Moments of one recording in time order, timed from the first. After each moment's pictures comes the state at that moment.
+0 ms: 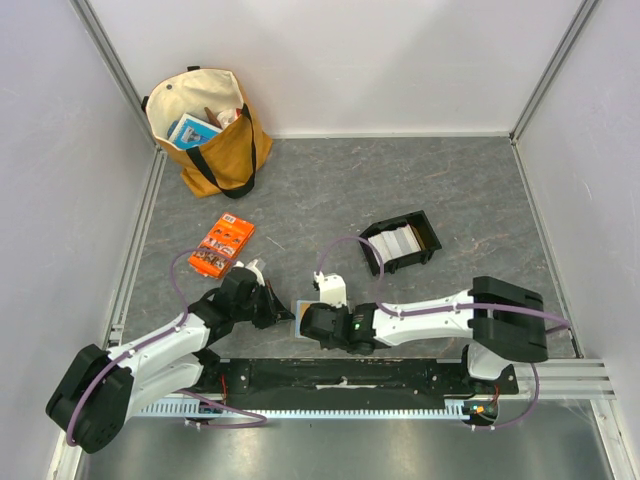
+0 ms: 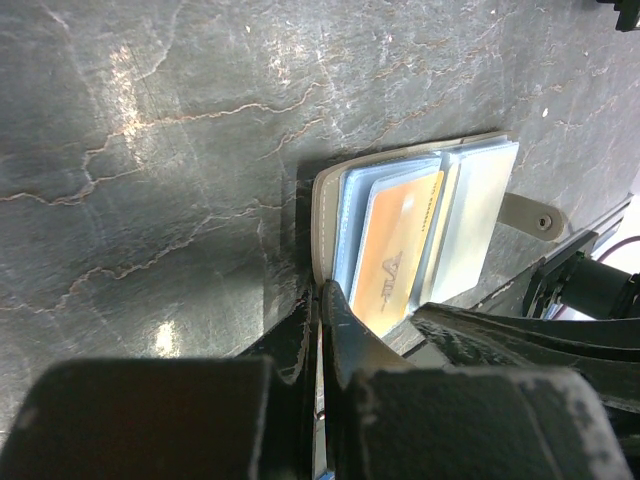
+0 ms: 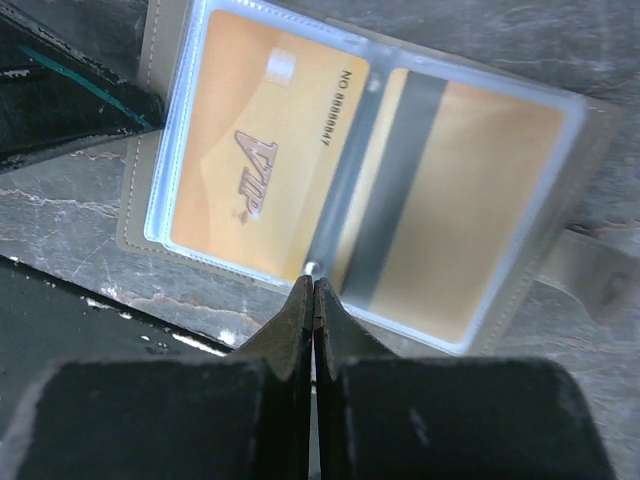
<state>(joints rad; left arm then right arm) -0.58 0.94 0.21 -0.08 0.27 -0.92 1.38 1.66 0.91 -0.36 0.43 1.01</state>
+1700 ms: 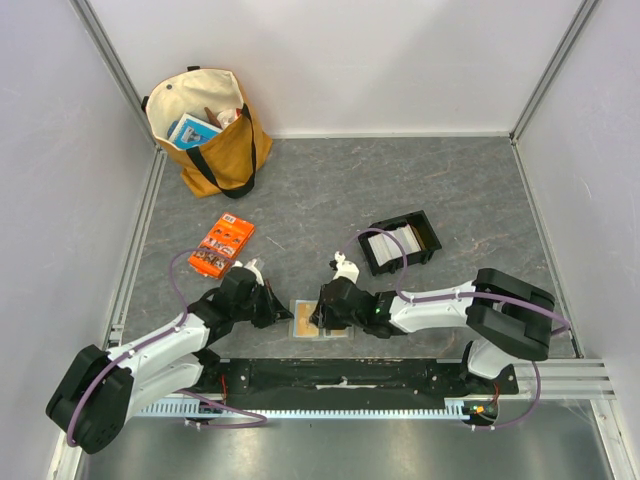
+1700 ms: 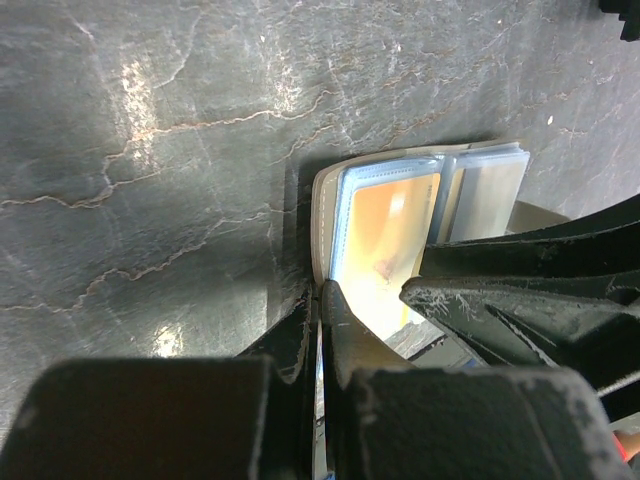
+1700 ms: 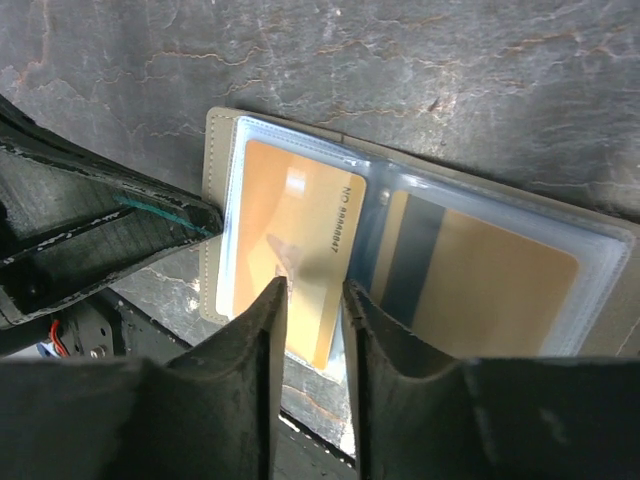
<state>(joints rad) -0.58 0.94 0.21 -0.08 0.26 -0.92 1.18 1.61 0.69 0.13 0.17 1.06</state>
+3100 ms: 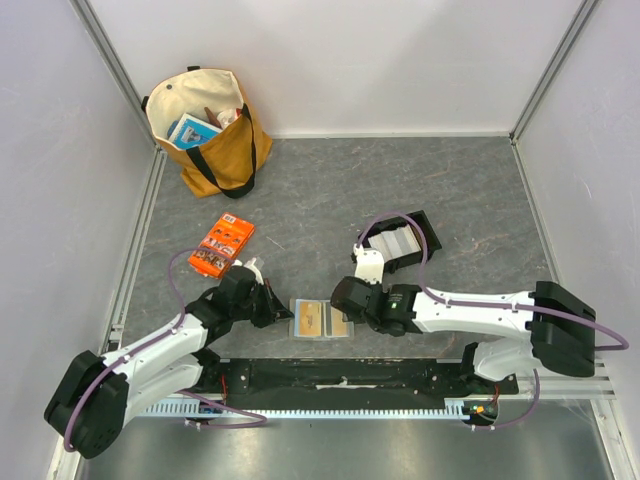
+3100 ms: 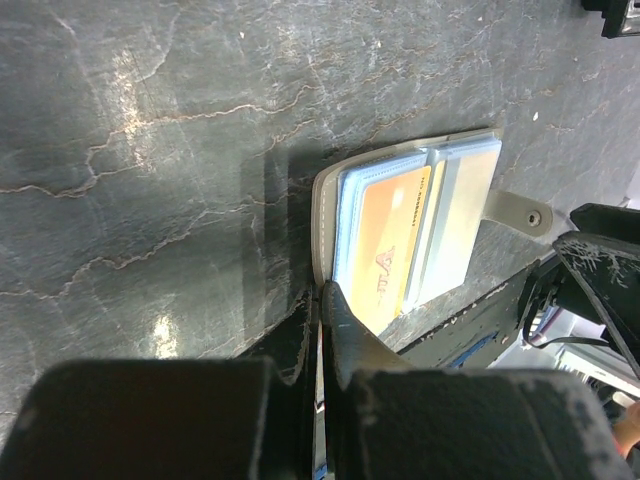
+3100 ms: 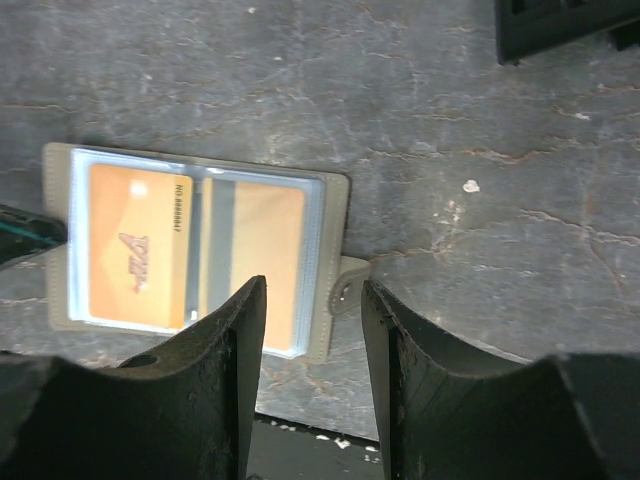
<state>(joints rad) -0.58 0.90 0.23 -0.13 0.26 -0.92 1.22 1.37 0.81 -0.47 0.53 1.00</state>
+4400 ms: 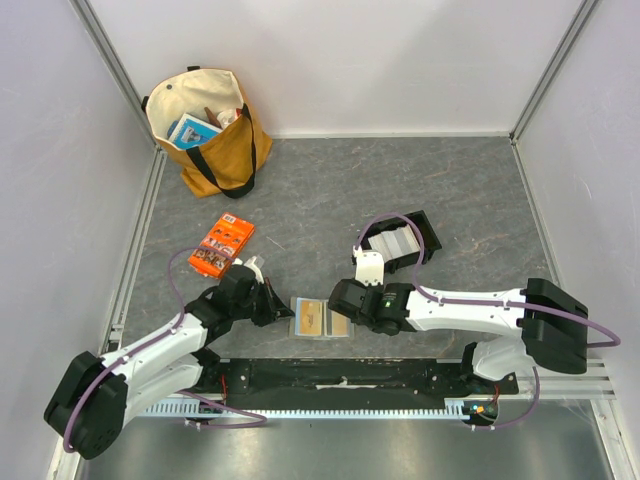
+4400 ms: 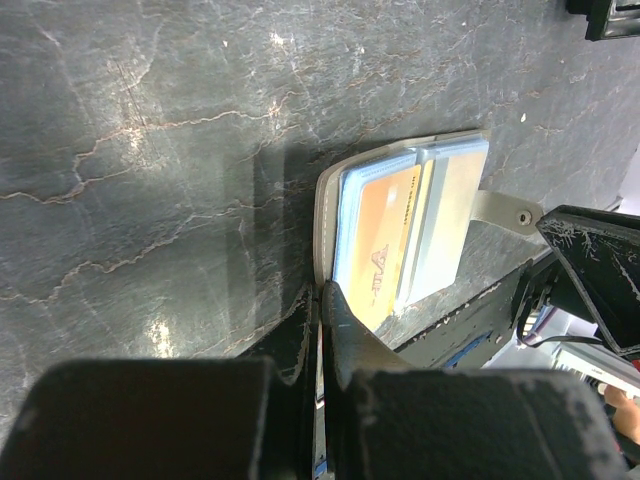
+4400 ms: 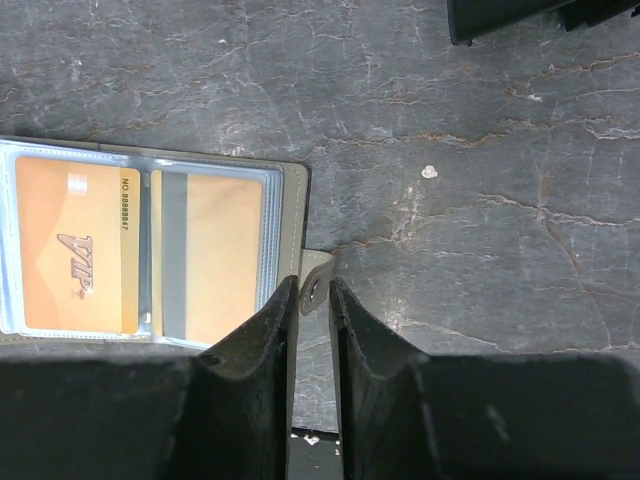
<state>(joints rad) -0.58 0.90 0.24 -0.13 0.27 -0.92 1.23 1.42 0.84 -0.59 0.56 1.02</state>
